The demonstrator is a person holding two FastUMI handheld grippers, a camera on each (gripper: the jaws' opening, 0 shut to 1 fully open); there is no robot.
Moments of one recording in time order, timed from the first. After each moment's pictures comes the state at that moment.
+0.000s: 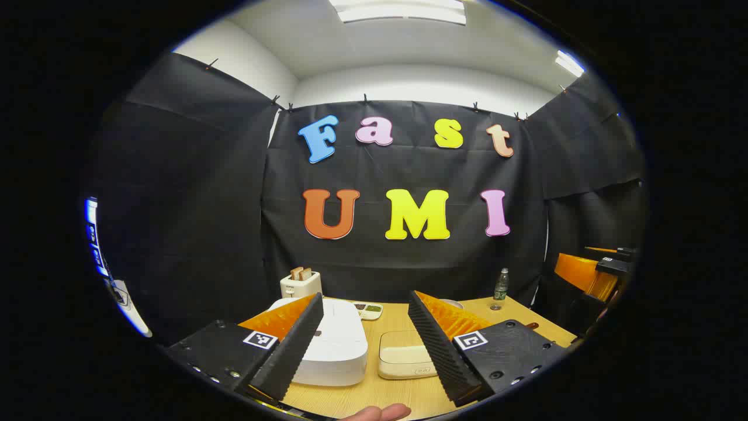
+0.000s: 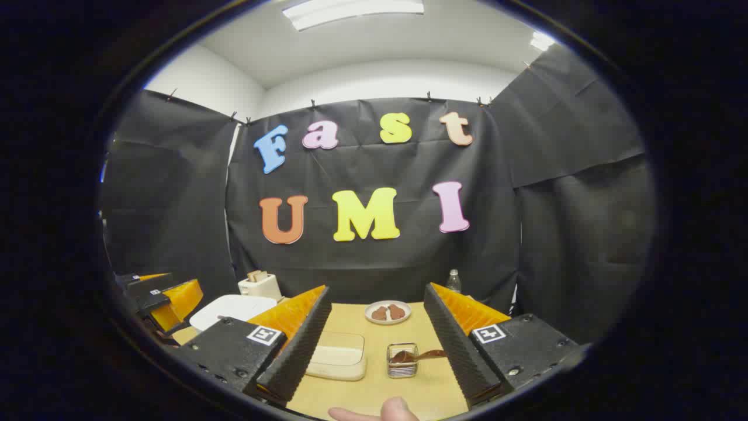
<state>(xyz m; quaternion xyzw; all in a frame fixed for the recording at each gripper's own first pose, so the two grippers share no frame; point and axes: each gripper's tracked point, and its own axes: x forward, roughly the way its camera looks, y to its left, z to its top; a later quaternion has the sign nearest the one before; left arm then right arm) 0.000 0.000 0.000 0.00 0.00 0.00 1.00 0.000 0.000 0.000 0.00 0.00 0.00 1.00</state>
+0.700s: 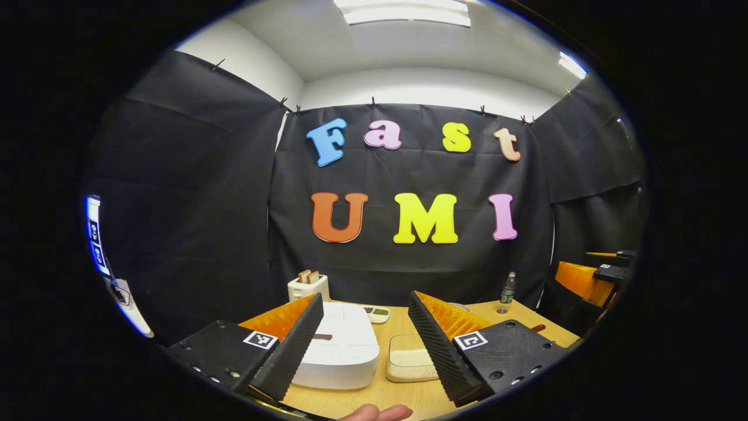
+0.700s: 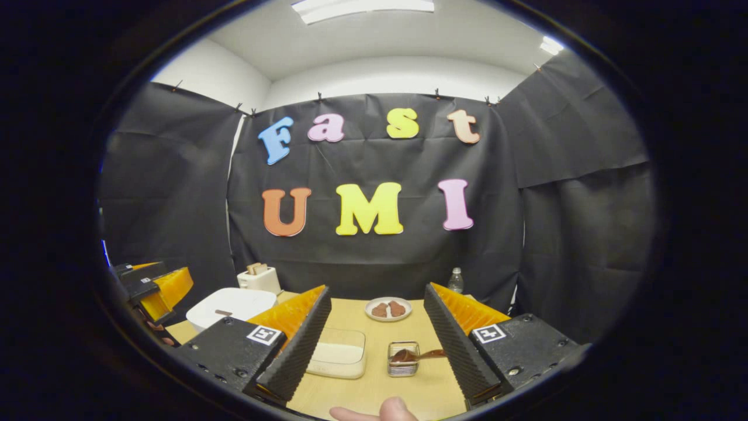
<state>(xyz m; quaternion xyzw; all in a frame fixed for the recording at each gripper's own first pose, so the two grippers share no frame) 0.005 0.008 -0.002 -0.01 -0.01 0.02 1.00 0.008 0.018 -0.003 -0.02 0.01 0.01 1.00</state>
